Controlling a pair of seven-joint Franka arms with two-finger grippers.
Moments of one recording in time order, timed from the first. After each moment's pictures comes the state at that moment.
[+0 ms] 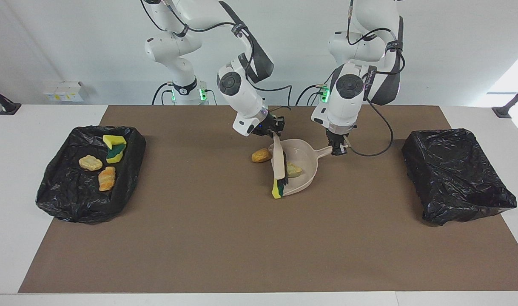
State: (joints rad) left arm -0.35 0.06 -0.08 -2.08 0.09 1.99 0.94; right arm 0.54 0.14 0.10 -2.04 0.61 2.18 0.29
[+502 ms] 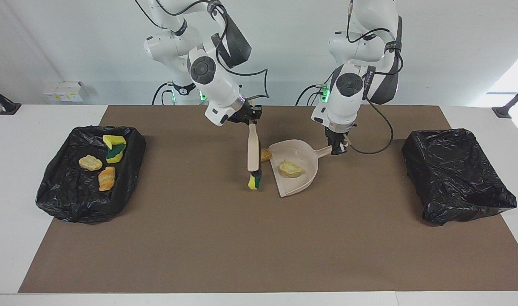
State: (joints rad) left arm -0.35 0.01 -0.08 -2.17 0.09 2.07 0.90; right arm 0.38 0.02 0.07 -2.01 0.39 1.83 0.36
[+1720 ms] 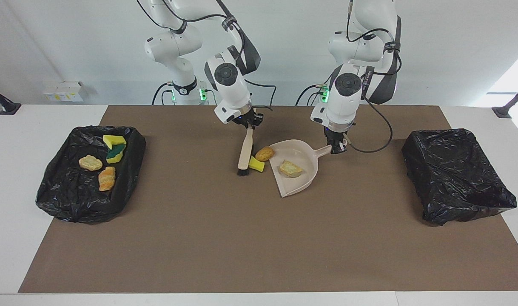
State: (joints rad) left arm -0.36 0.01 -0.08 -2.19 0.09 2.08 0.86; right arm 0.54 0.02 0.10 -2.24 0.40 2.15 0.60
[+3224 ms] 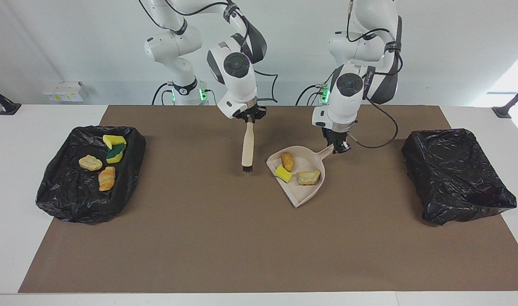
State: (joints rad) left arm -0.34 0.00 -0.07 -2.18 0.09 2.07 0.63; right arm 0.52 0.01 0.10 -2.09 0.25 1.91 0.60
